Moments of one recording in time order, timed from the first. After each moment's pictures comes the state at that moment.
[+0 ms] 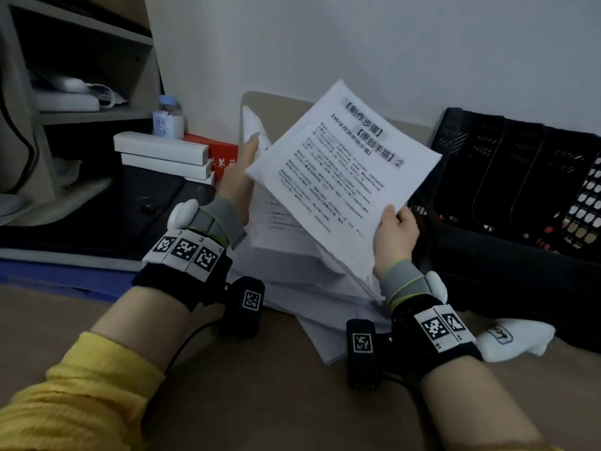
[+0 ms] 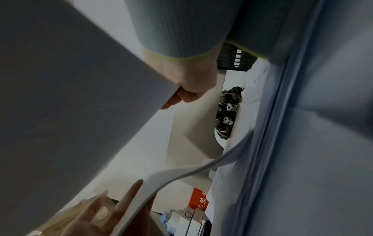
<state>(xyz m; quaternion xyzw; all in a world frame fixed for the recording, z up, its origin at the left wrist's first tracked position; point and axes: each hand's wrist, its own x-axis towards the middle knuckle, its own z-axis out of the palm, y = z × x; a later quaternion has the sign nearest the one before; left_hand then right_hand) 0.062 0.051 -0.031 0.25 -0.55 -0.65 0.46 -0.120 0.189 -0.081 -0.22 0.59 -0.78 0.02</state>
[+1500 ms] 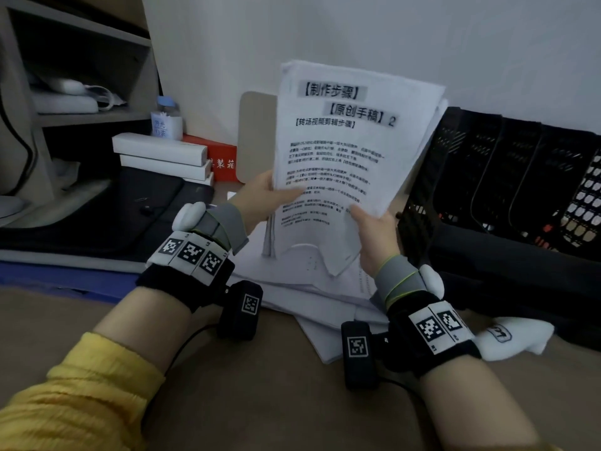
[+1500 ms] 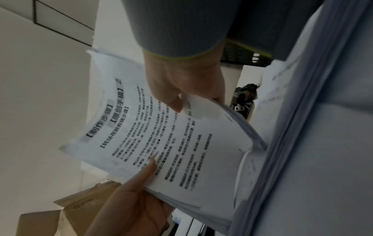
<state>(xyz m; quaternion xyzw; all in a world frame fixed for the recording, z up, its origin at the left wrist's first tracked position) 0.055 0.068 -0.040 0.18 -0.73 -0.58 0.32 -0.092 0.191 -0.066 -0.30 0.56 -0.75 0.20</state>
